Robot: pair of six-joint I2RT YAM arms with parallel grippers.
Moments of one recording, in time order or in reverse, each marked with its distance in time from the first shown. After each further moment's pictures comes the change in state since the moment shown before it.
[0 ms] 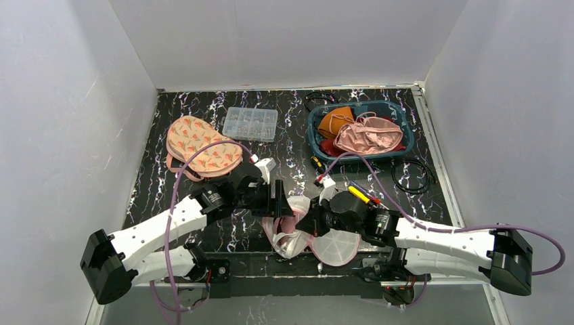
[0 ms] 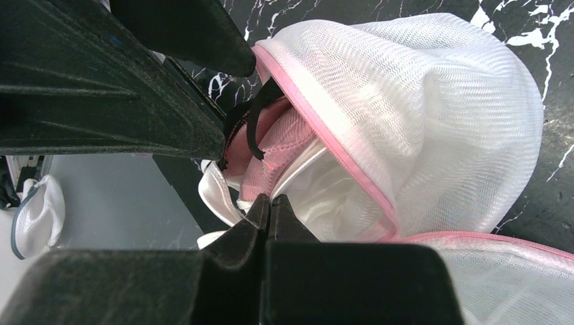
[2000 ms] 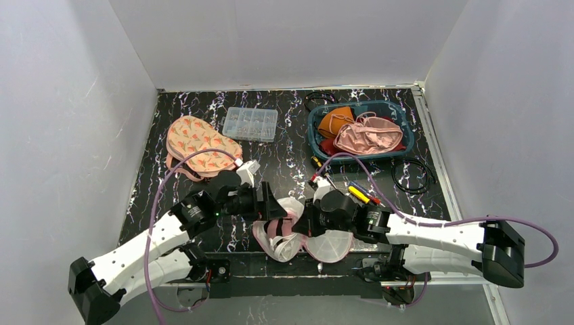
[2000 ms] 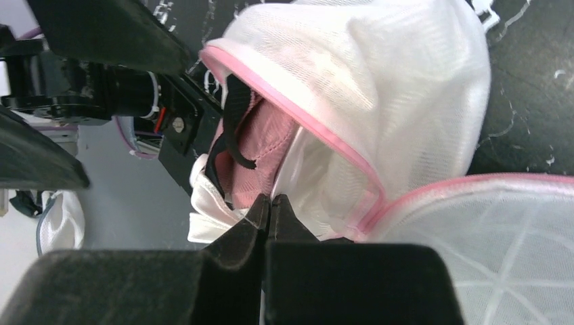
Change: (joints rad) left arm 0.052 -0.244 -0.129 0.040 0.035 -0.082; right arm 0.025 0.111 0.069 -0.072 0.011 0.125
